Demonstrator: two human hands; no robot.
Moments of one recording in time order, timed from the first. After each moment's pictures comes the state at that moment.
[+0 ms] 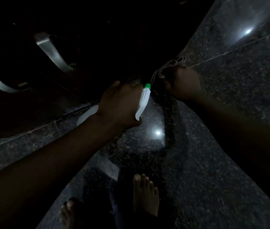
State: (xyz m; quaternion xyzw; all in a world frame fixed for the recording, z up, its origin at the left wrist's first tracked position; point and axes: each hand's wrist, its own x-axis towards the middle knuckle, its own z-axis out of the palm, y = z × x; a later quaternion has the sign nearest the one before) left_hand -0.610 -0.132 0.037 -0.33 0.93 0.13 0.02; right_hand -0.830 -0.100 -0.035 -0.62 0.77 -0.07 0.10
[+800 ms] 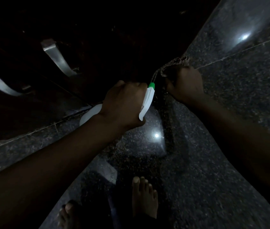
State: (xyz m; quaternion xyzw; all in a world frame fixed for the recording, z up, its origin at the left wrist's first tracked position) left_hand -0.618 -0.135 0.045 -0.32 0.94 0.13 -0.01; right_hand -0.820 -0.099 -0.010 -0.61 0.78 -0.14 0.05
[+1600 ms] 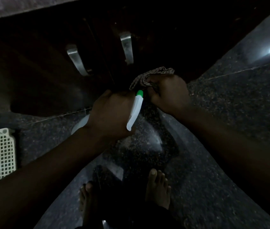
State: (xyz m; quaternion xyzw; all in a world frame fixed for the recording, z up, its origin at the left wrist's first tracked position) left_hand -0.510 -0.120 0.081 -0.36 0.93 0.06 -0.07; right_hand -0.693 -0.117 0.021 -0.70 0.67 -0.20 0.13
